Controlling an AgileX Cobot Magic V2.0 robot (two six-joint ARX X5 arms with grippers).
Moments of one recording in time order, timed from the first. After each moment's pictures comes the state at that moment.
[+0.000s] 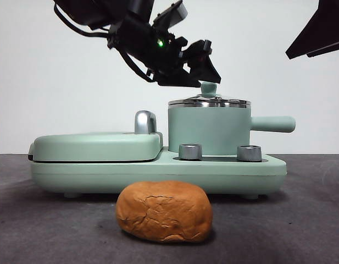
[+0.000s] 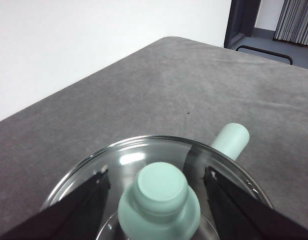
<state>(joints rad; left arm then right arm) -0.59 1.93 1.44 0.23 0.32 0.13 0.21 0.80 0.62 -0.21 -0.41 -0.36</state>
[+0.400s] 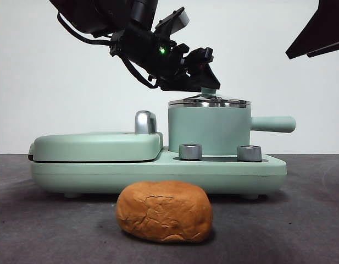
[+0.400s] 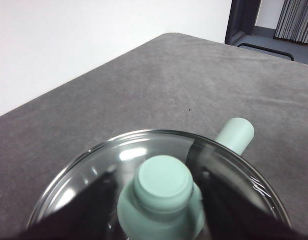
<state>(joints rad) -0.59 1.95 1.44 0.25 0.32 0.13 0.21 0.80 0.62 -0.21 -0.41 -0.36</state>
